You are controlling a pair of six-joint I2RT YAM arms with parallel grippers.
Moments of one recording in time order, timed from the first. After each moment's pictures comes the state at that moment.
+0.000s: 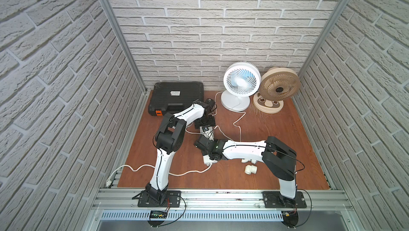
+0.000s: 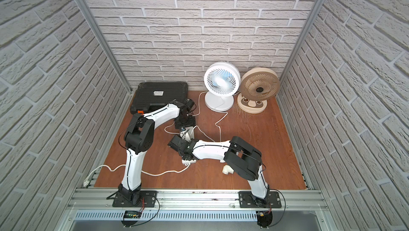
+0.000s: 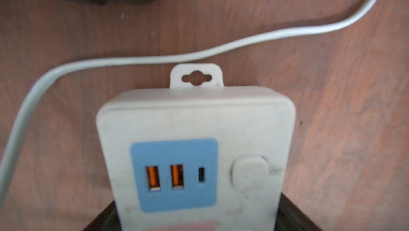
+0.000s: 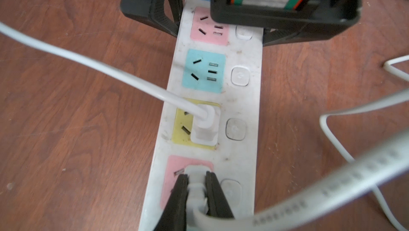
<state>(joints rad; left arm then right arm) -0.43 2.19 1.68 -0.88 0.01 -0.66 1.05 1.96 1.28 -0.38 0.51 0.70</state>
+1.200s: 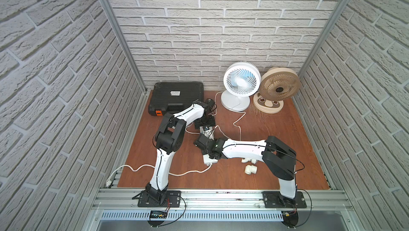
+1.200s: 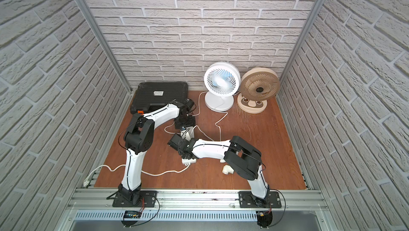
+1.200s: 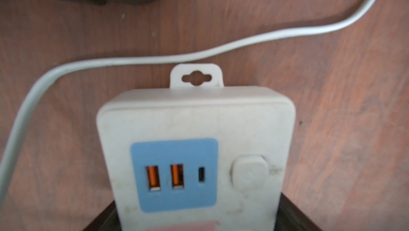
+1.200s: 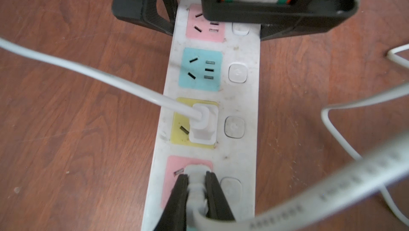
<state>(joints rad) -0.43 2.19 1.68 -0.88 0.01 -0.66 1.05 1.98 1.33 -0.44 0.52 0.74</state>
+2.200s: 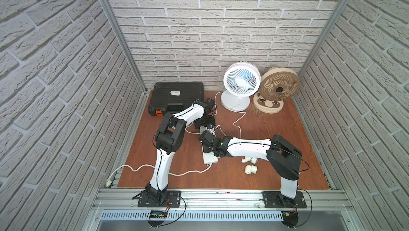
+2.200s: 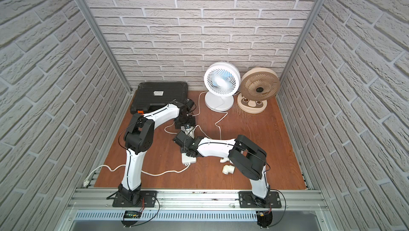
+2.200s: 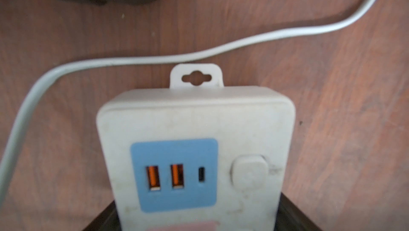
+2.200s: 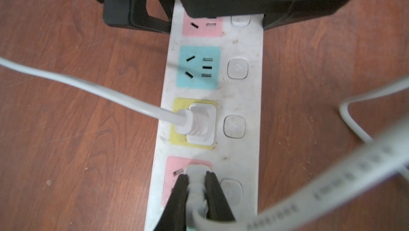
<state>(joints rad) -0.43 2.19 1.68 -0.88 0.01 -0.66 0.99 1.92 1.24 -0.34 0.37 0.78</state>
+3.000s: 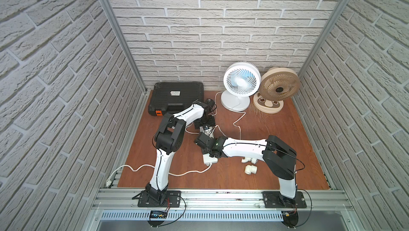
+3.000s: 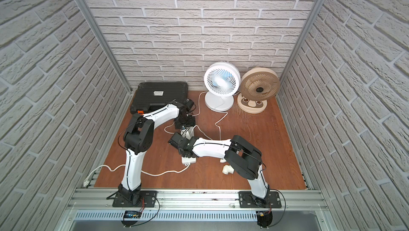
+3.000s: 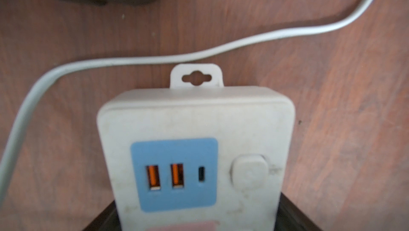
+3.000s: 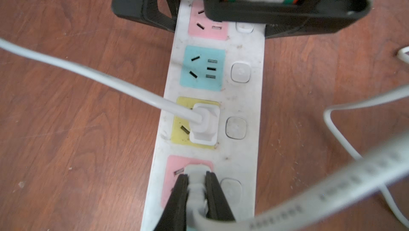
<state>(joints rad) -0.43 2.18 1.66 -0.86 0.02 -0.66 1.03 1.97 1.33 -0.46 0.46 0.73</state>
